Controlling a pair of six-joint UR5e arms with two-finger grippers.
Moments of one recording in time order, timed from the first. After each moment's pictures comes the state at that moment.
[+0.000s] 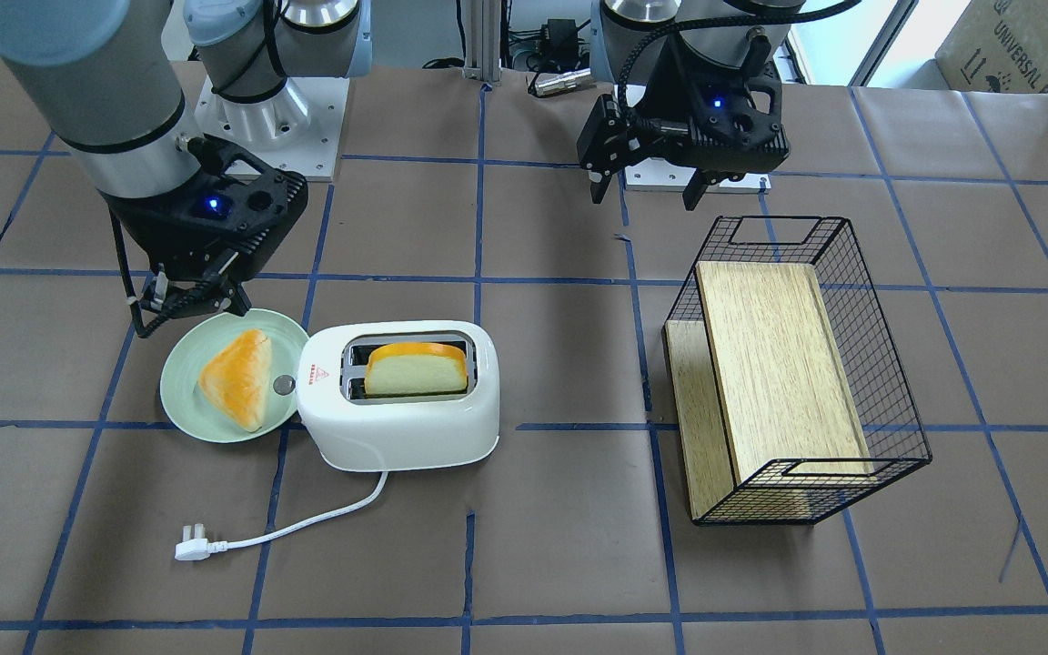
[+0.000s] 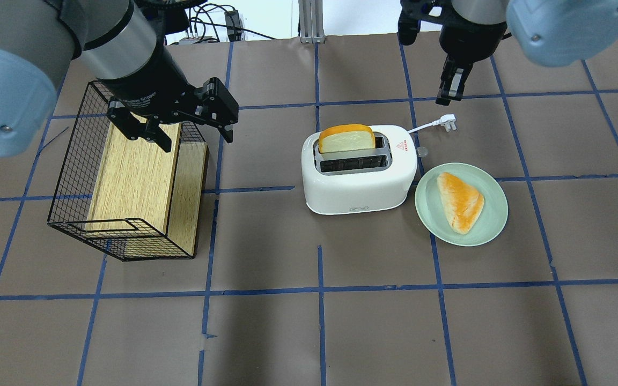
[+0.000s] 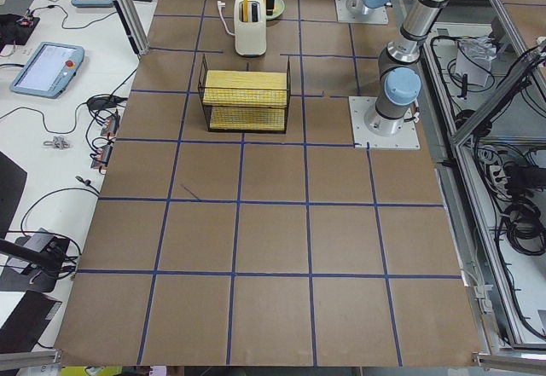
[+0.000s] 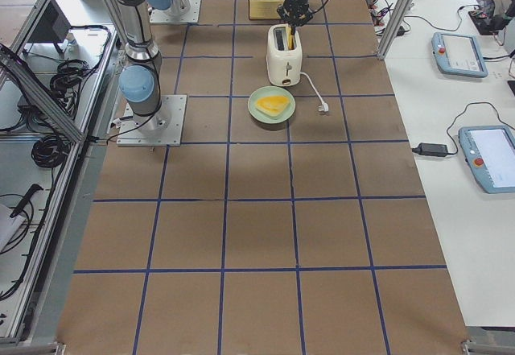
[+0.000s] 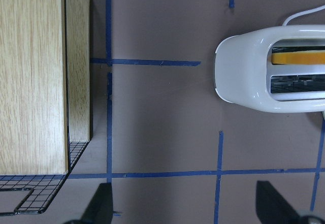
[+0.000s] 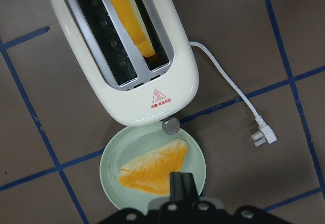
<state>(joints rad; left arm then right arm) -1.68 -1.54 -1.56 -1.59 1.45 -0.16 1.63 -1.42 1.41 -1.58 -1.59 -1.08</state>
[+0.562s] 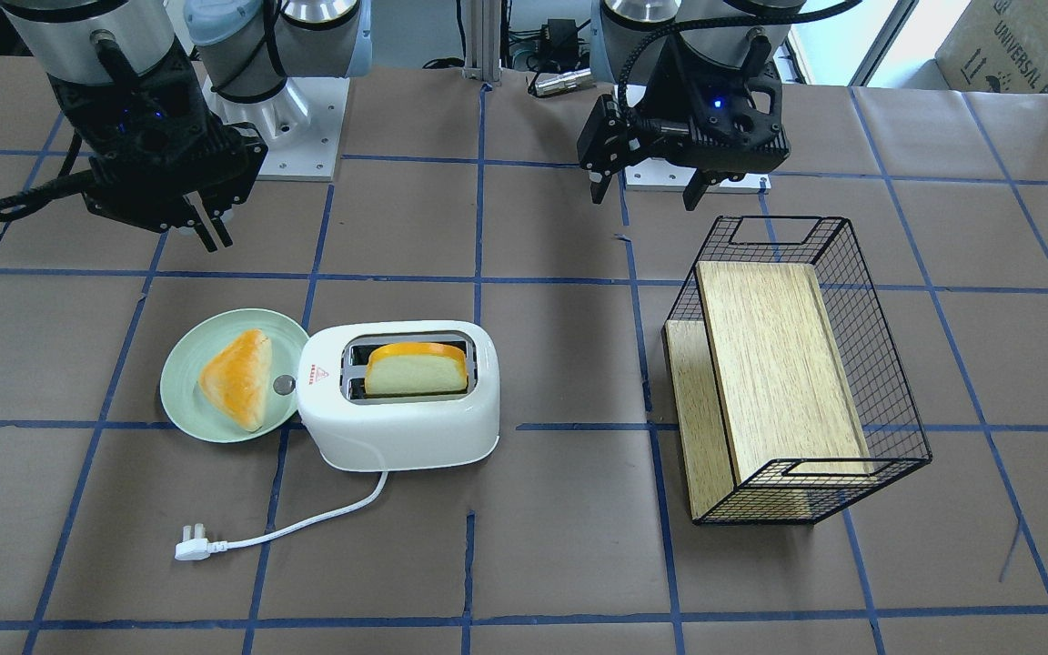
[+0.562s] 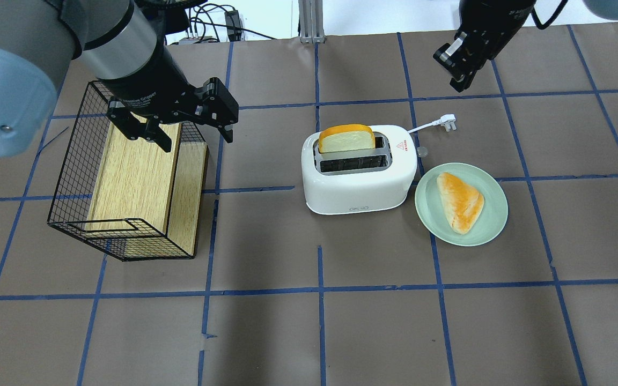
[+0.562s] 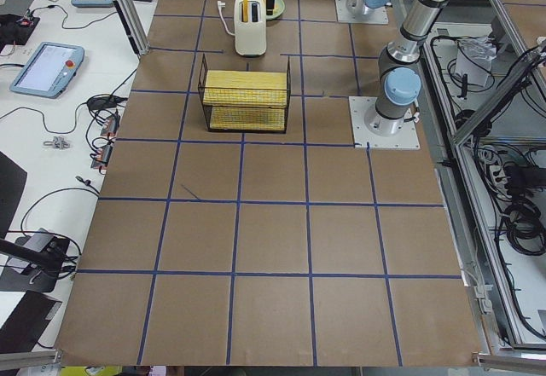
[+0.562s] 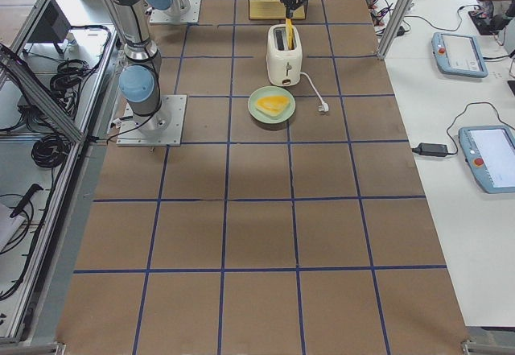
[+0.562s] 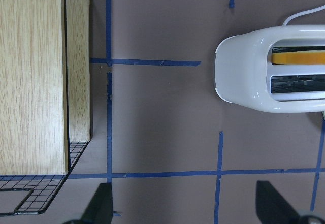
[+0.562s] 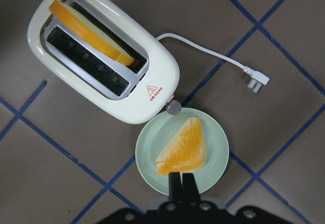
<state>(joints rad) -1.68 -1.54 -1.56 -1.59 1.45 -0.16 1.62 -1.47 1.34 -1.45 -1.54 -0.35</state>
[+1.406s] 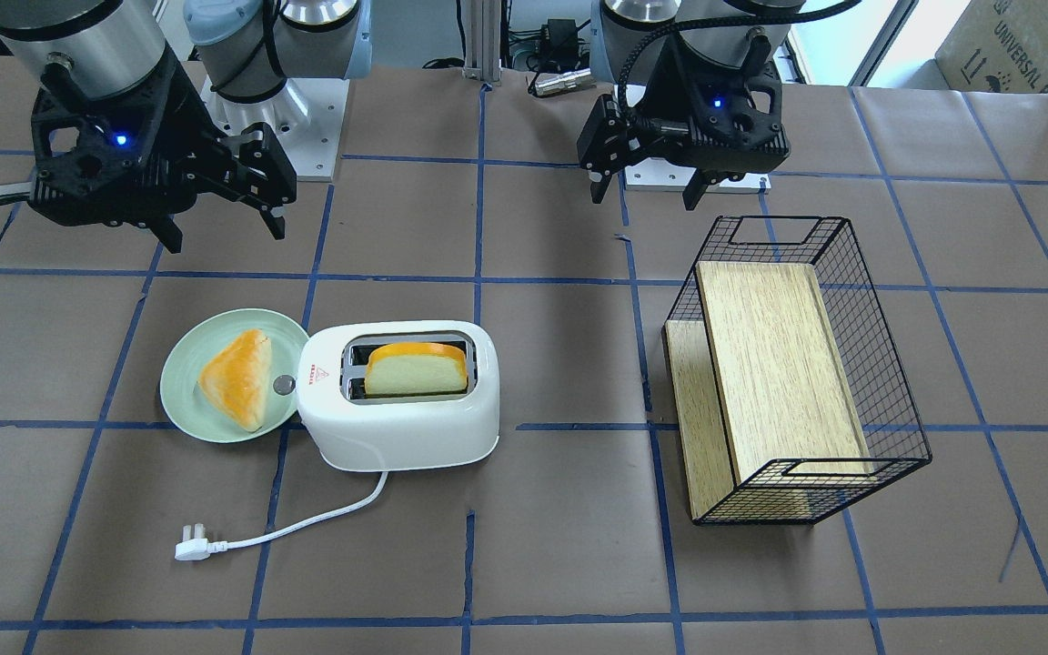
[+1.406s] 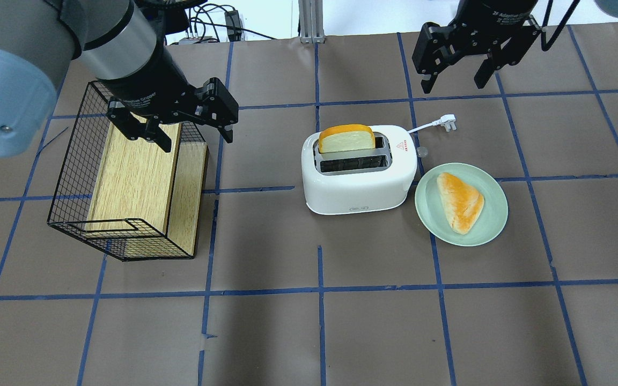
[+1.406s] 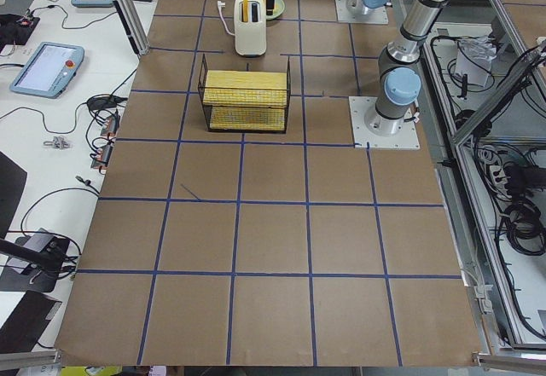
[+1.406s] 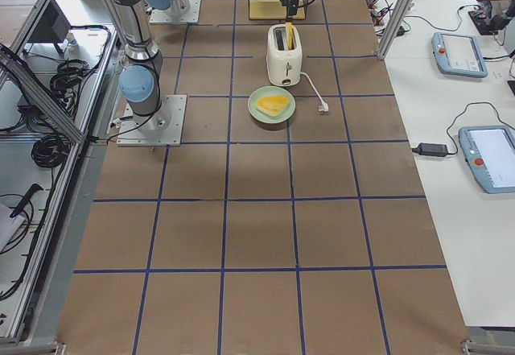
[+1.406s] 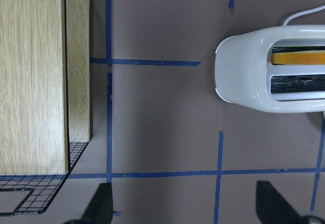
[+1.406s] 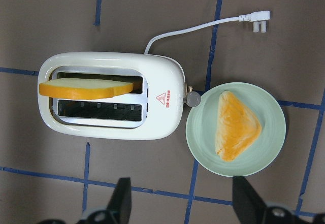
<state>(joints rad) -1.68 -1.54 -1.56 -1.59 1.45 -0.16 1.60 -1.46 1.35 -1.45 -1.49 -0.09</state>
